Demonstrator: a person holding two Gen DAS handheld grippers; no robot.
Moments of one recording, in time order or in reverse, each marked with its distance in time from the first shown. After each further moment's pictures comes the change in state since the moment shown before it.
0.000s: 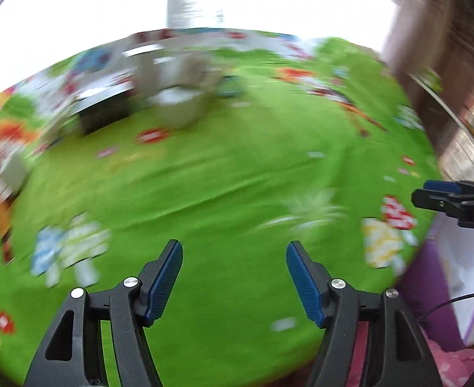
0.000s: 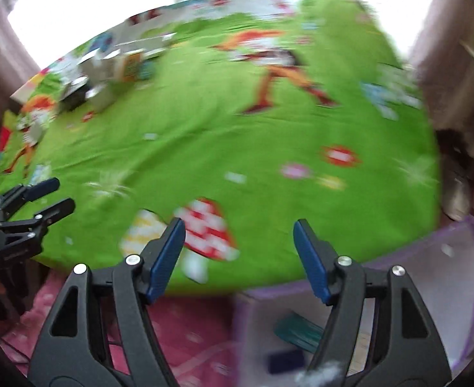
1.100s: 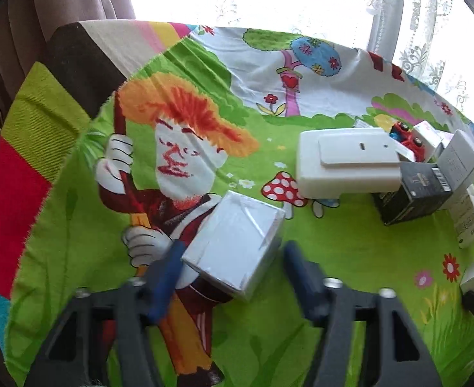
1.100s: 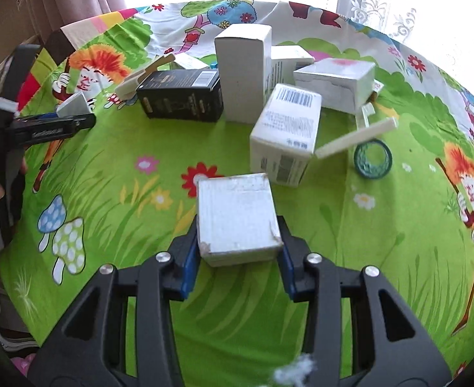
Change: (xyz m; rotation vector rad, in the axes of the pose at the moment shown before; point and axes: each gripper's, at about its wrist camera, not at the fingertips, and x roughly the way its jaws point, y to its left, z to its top) left arm 0.049 0.245 0.072 -0.348 -0.050 0.333; right arm 0.125 0.182 0.108 -0.395 -0.053 0.105
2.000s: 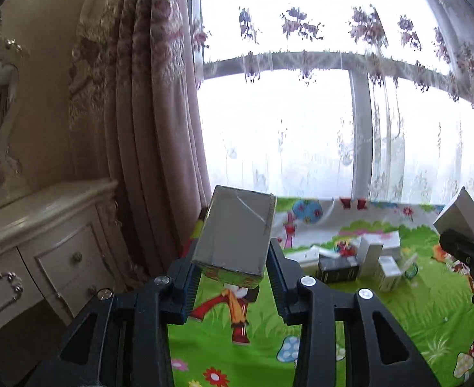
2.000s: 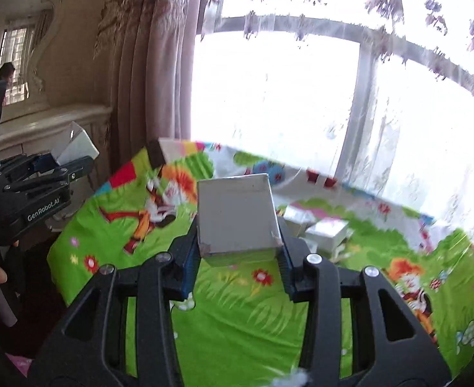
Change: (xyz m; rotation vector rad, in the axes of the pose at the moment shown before) left arm -0.282 -0.023 -0.100 -0.045 -0.697 0.183; right arm -0.211 0.105 -0.037 -0.194 -0.702 -0.099
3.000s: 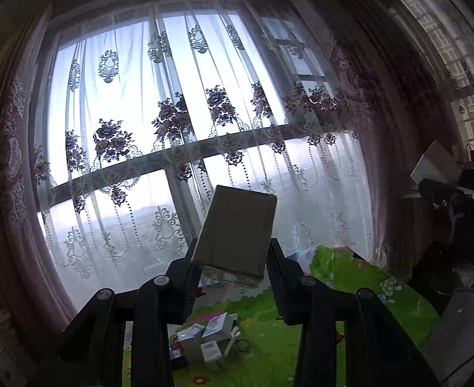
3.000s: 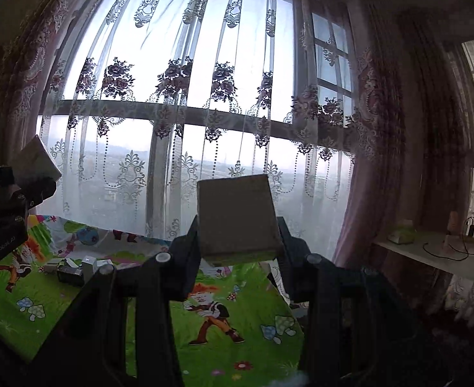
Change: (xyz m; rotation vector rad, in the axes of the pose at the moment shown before) left arm -0.151 -0.236 0.053 0.291 -0.331 -0.581; right arm -0.225 -0.175 -0.026 0.153 -0.186 -0.699
